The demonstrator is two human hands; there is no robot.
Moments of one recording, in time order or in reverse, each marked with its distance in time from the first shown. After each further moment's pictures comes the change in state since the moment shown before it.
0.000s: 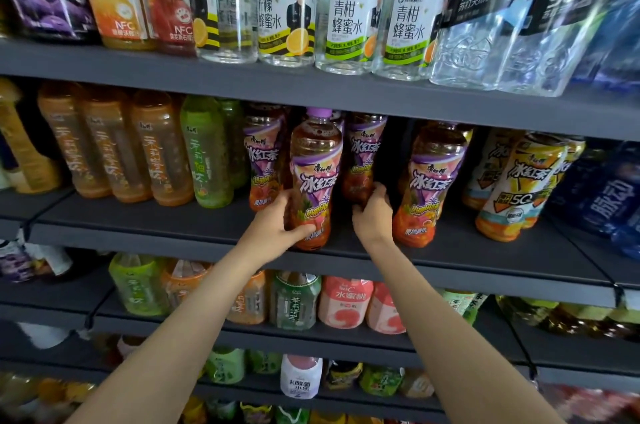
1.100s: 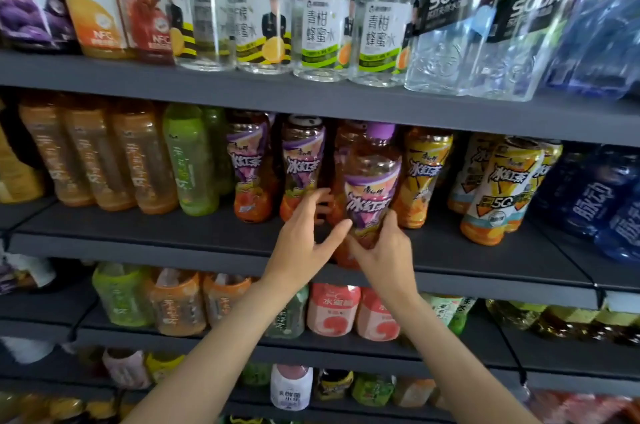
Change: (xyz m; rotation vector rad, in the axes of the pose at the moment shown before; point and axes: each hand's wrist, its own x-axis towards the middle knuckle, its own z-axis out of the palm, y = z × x) left_hand -0.014 0.040 0.055 -0.009 0.237 0.313; right_hand -0.069 0.012 -0.052 0.033 0.093 -0.283
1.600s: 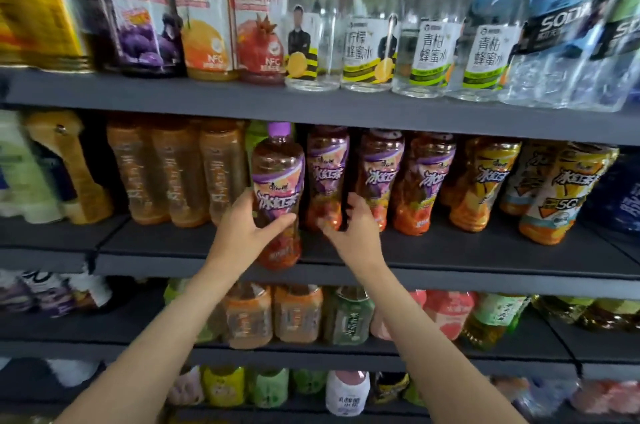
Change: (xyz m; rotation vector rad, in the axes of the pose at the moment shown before) left_hand 0.004 -0.086 -0.182 0.101 0.054 -0.160; right_hand 0.016 -0.105 0.130 0.088 -0.139 0.142
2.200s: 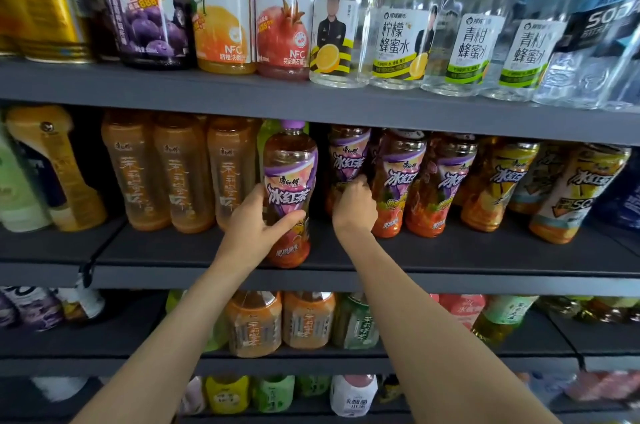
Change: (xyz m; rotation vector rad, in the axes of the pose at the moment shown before) left_hand 0.020 -0.021 -0.005 -0.053 -0.077 0.018; right_hand 0.062 -0.020 0.042 -0.474 0.182 0.246
